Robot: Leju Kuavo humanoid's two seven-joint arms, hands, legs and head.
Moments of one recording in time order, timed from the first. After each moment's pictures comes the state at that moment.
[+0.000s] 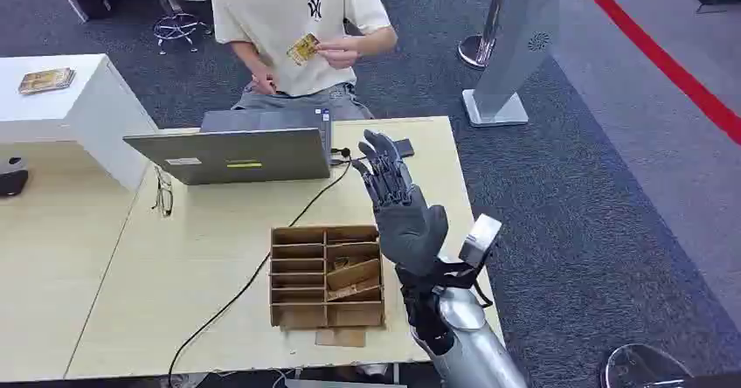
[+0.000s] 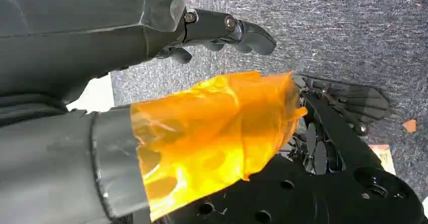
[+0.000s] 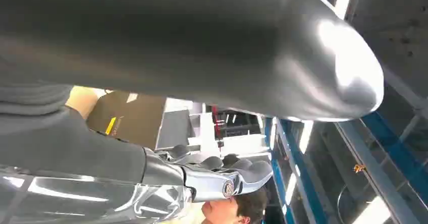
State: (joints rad) left arm 0.11 -0.33 1.04 -0.54 -0.80 -0.18 0.06; right arm -0.23 0.20 0.43 -1.44 -0.29 0.19 -0.57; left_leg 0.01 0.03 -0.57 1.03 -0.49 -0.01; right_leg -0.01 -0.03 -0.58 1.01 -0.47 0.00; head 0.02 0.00
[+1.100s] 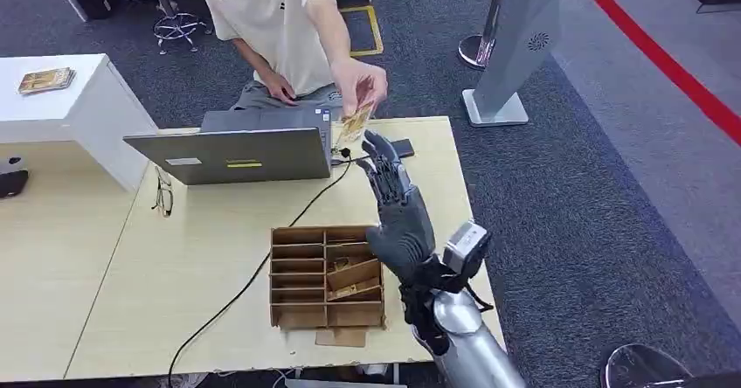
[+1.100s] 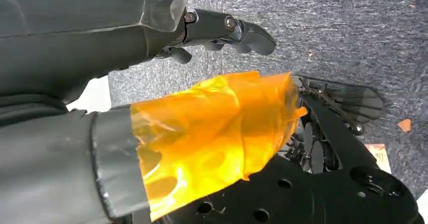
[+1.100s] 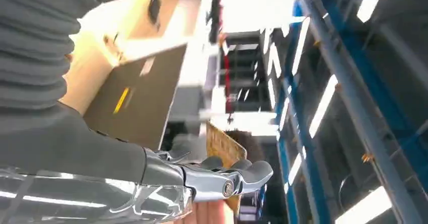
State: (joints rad) left arm 0.11 -0.33 1.05 -0.54 -0.80 -0.18 0.04; right arm -0.23 0.20 0.44 -1.44 -0.12 0.04 -0.58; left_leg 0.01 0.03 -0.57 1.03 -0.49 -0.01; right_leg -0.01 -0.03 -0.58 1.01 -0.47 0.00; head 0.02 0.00
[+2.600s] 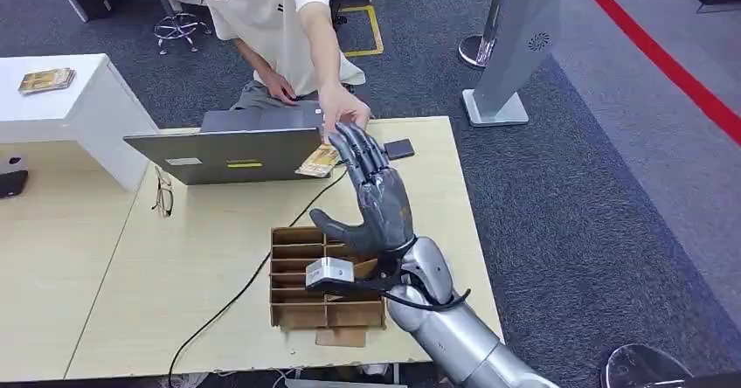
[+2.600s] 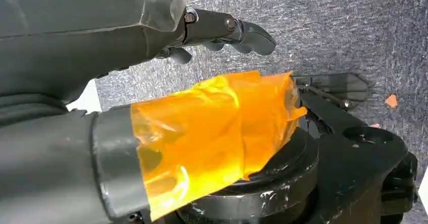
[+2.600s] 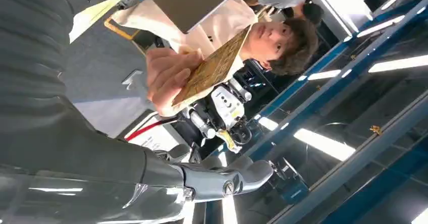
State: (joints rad) left arm 0.28 -0.35 0.60 -0.77 -0.59 -0.17 0.14; right arm -0.43 0.17 0.61 -1.16 0.72 -0.65 -0.42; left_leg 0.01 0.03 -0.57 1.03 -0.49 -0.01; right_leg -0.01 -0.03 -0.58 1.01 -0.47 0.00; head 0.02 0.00
